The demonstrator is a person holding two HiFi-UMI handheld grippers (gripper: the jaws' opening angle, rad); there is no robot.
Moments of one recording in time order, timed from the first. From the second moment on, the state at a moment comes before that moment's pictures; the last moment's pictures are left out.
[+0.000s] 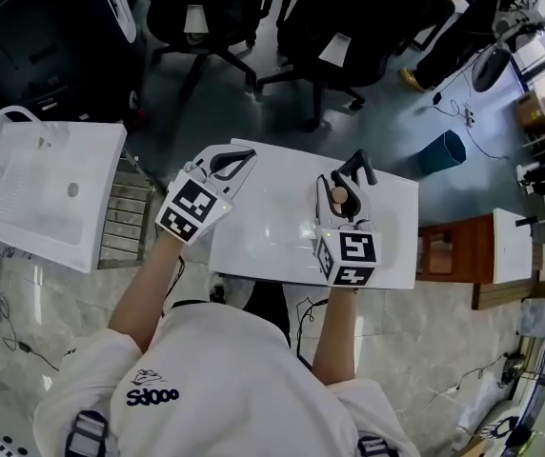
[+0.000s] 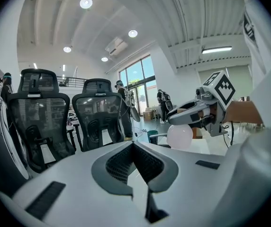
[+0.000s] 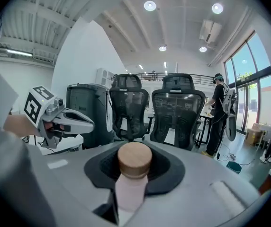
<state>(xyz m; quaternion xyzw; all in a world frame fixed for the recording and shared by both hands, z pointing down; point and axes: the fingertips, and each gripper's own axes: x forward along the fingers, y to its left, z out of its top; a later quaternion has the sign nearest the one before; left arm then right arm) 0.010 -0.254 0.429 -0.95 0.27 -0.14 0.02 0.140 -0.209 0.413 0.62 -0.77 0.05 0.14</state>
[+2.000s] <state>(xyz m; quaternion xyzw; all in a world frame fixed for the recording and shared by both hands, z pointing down) 0.021 -0.222 0.394 -0.96 0.23 -0.13 0.06 0.136 -0.163 0.369 0.64 -0.76 0.02 0.11</state>
